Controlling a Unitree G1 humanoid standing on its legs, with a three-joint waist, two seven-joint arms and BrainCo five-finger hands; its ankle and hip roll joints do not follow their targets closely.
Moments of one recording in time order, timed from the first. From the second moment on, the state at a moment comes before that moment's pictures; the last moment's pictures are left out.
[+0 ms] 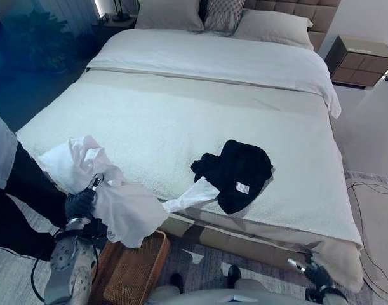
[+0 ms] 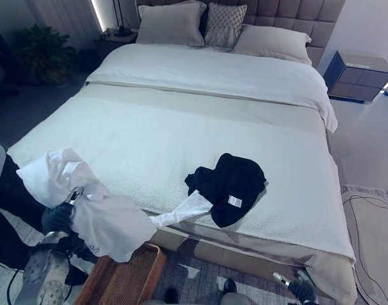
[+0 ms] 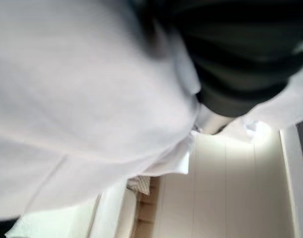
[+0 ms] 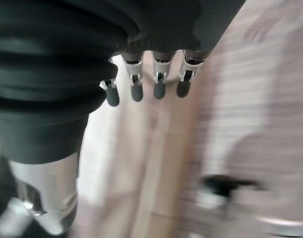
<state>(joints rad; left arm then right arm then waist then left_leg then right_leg) 0.27 0.34 0.21 -0.09 -0.56 -0.12 0.02 0.25 -0.31 -0.08 0.86 0.17 -0.07 -0.03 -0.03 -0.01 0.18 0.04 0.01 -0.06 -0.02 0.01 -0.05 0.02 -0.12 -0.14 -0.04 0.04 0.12</state>
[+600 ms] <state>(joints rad) 0.18 0.49 0.25 0.37 -0.20 -0.16 0.29 0.05 -0.36 0.06 0.98 0.02 -0.08 -0.08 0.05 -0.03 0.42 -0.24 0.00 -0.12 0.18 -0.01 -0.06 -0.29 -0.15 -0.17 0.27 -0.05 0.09</state>
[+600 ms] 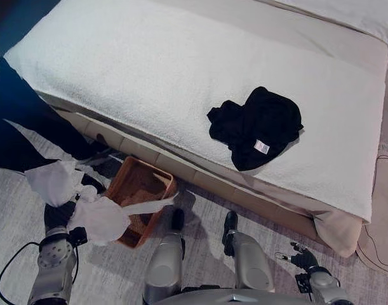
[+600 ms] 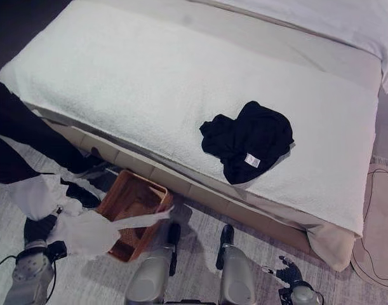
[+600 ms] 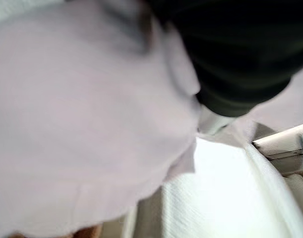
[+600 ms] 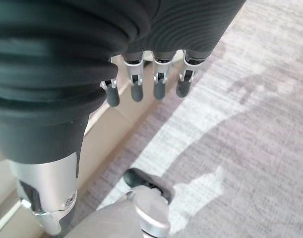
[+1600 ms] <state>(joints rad) 0.11 0.66 0.46 0.22 -0.09 -0.22 0.60 0.00 -0.31 0.17 0.98 0.03 -0.11 -0.12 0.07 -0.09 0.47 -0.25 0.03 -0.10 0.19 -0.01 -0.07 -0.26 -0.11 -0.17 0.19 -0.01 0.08</state>
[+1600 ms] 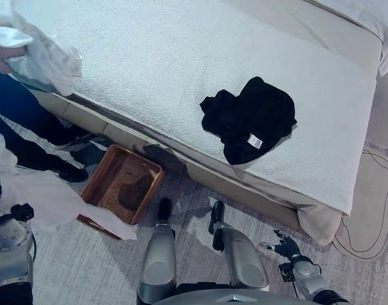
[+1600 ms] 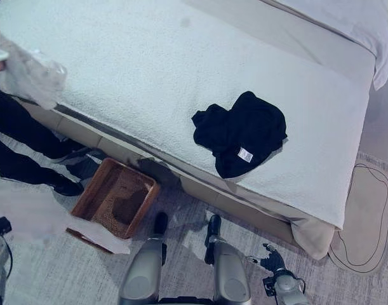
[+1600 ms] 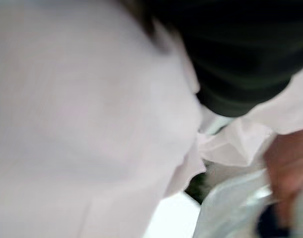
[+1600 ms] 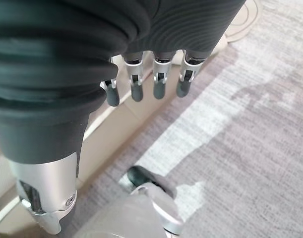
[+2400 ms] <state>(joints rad) 0.11 0.67 0.45 0.33 -0.09 -0.22 0.54 0.00 -0.33 0.17 0.98 0.03 -0.11 -0.12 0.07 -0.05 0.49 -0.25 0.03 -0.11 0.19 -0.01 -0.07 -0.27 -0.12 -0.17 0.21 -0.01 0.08</state>
